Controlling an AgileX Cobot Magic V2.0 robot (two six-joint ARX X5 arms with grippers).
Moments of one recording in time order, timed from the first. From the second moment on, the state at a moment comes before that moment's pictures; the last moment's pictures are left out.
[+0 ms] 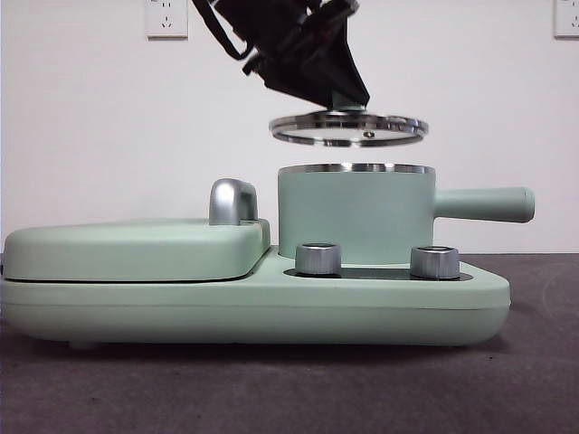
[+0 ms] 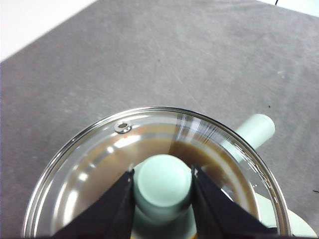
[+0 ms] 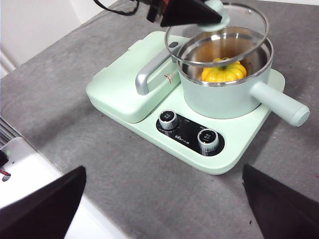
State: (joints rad) left arm -0.67 1.75 1.52 -0.29 0.28 0.22; right arm 0.64 0.33 0.92 -1.02 -0.15 0.22
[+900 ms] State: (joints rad) left arm -0.65 1.82 1.52 -0.23 0.30 0.23; right arm 0.64 0.33 0.92 -1.02 -0.13 0.24
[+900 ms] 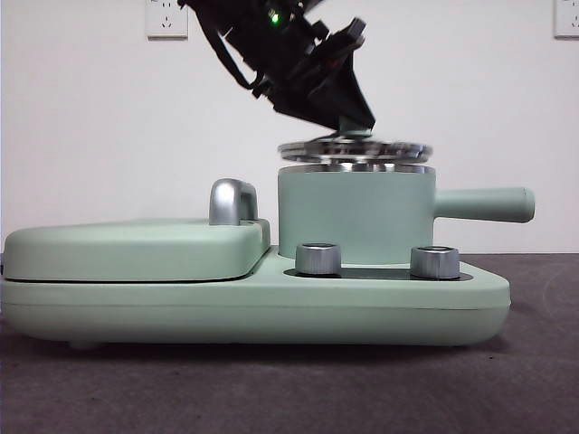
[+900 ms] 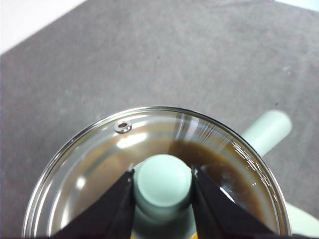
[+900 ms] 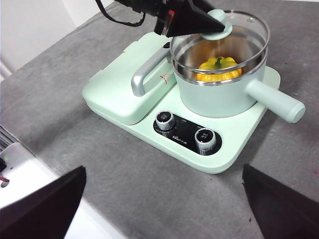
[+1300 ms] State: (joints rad) left arm -0.65 1.84 1.52 -0.23 0.34 0.22; right arm 0.64 0.33 0.92 -1.02 -0.13 0.24
